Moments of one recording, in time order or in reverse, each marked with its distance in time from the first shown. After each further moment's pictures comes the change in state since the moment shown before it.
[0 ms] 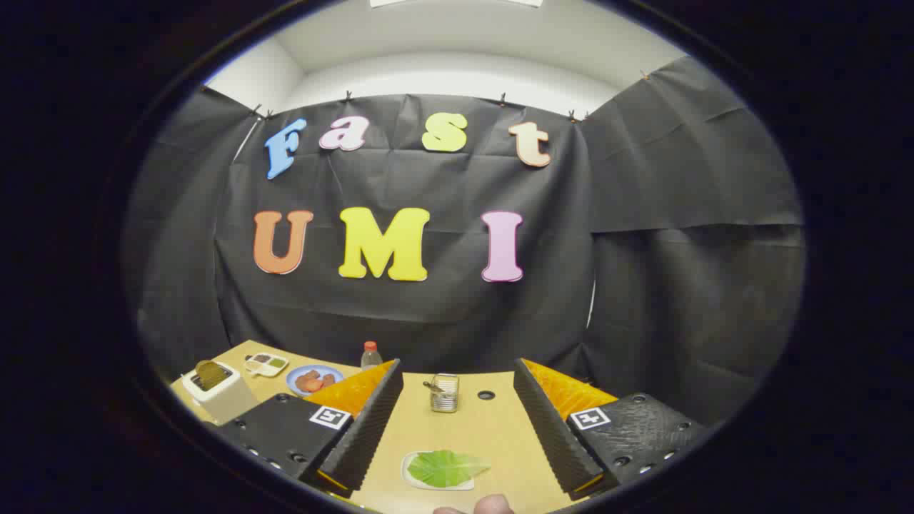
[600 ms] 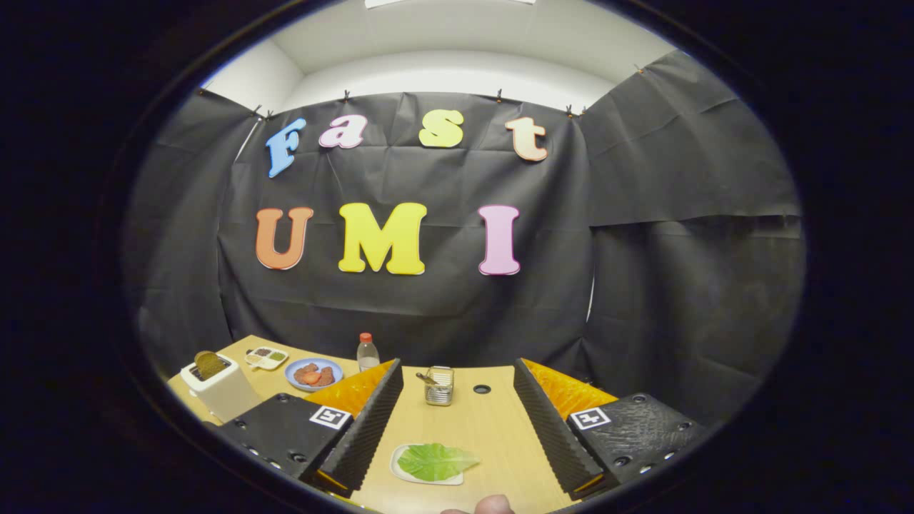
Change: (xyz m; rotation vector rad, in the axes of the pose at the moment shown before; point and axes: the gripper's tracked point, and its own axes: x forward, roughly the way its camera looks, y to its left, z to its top) arm -0.007 -0.032 -0.020 0.005 0.021 0.005
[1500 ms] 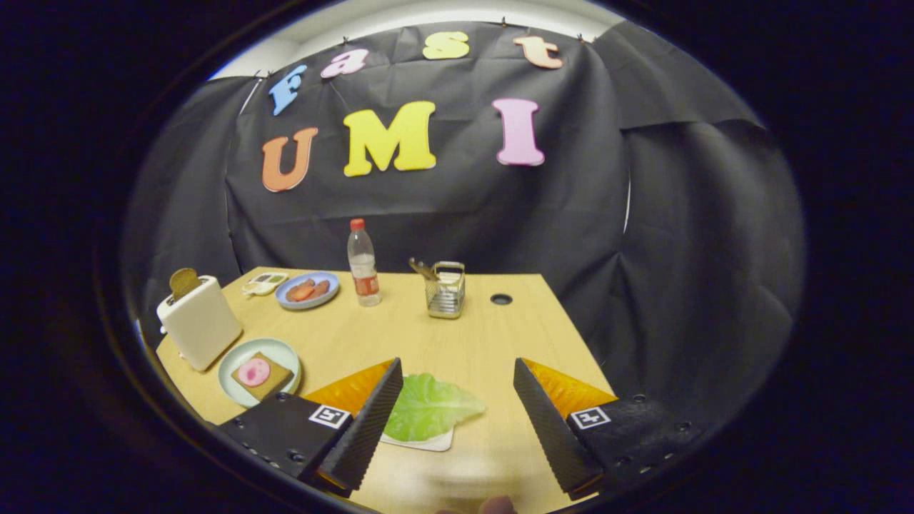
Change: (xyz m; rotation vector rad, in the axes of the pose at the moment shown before) arm 0.099 -0.022 -0.225 0.026 0.351 0.147
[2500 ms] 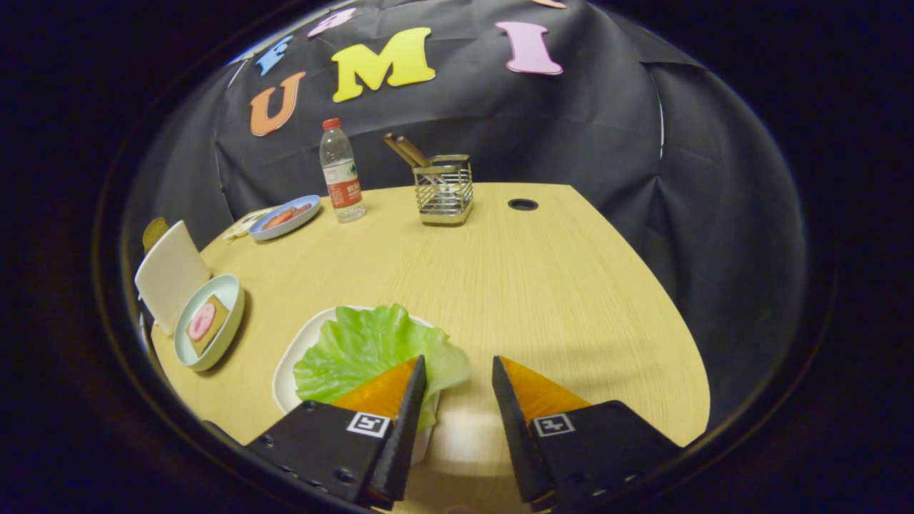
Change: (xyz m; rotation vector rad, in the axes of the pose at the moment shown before) arm 0.106 -0.004 -0.093 -0.018 0.234 0.047
